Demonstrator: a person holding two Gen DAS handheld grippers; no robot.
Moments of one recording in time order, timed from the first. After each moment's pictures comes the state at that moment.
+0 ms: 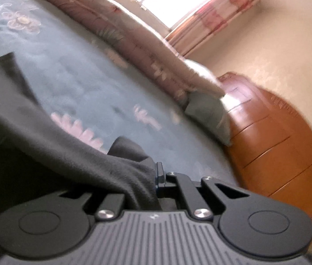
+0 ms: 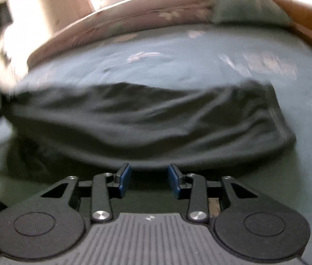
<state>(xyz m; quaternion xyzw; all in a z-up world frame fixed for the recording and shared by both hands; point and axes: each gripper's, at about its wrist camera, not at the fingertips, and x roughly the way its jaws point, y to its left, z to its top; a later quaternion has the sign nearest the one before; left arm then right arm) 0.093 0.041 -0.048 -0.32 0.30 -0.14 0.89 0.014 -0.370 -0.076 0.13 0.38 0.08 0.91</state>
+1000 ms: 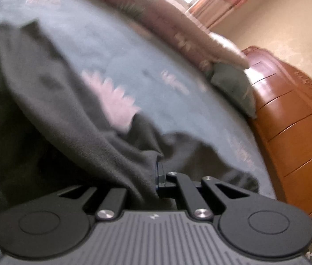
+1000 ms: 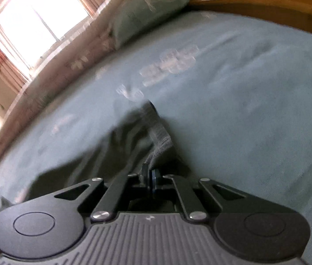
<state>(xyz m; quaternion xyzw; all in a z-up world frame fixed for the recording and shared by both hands) 0.082 0.037 -0.095 -0.30 0.38 -0.11 0.87 0.031 -0.508 -0.102 0.30 0.33 -0.07 0.89</state>
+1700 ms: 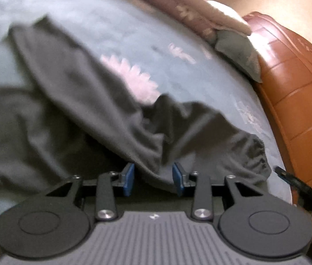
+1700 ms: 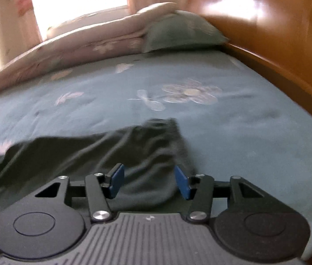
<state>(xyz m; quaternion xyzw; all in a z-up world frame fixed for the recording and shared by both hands) 0.055 0.074 -0.045 -0.22 0.44 -0.15 0.86 0.024 -0.434 -0.056 0.07 0.32 -0.06 0.94</state>
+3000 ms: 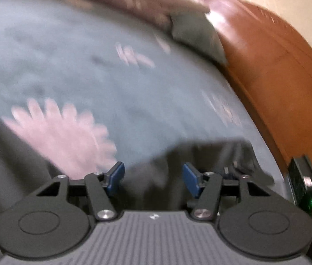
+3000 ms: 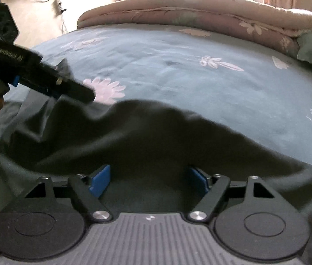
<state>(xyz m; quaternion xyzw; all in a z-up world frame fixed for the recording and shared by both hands) 0.195 0.030 -0.083 -0.18 0.45 -0.30 0.82 0.126 -0.250 -0.096 -0.06 0.37 0.23 0.90</state>
